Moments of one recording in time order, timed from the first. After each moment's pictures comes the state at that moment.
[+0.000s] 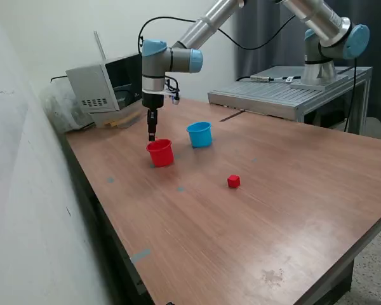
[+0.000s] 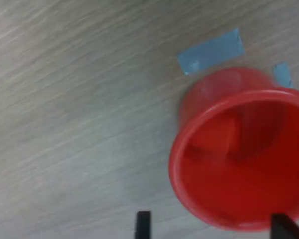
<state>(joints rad) -0.27 -0.74 1.25 -2.38 -1.67 3.31</state>
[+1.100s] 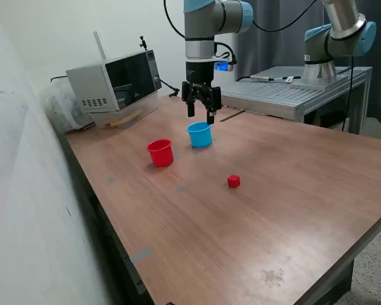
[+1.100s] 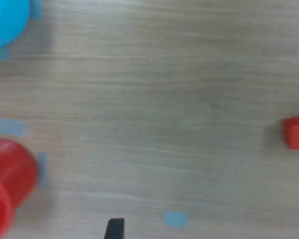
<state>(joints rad) 0.01 -0.95 1.36 -2.16 -1.64 3.09</state>
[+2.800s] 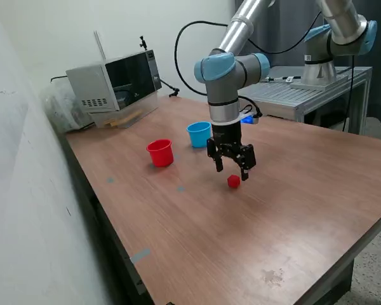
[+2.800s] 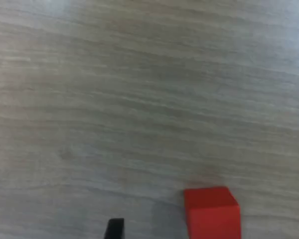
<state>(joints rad) 0.11 -0.69 1.27 -2.21 -1.56 3.10</state>
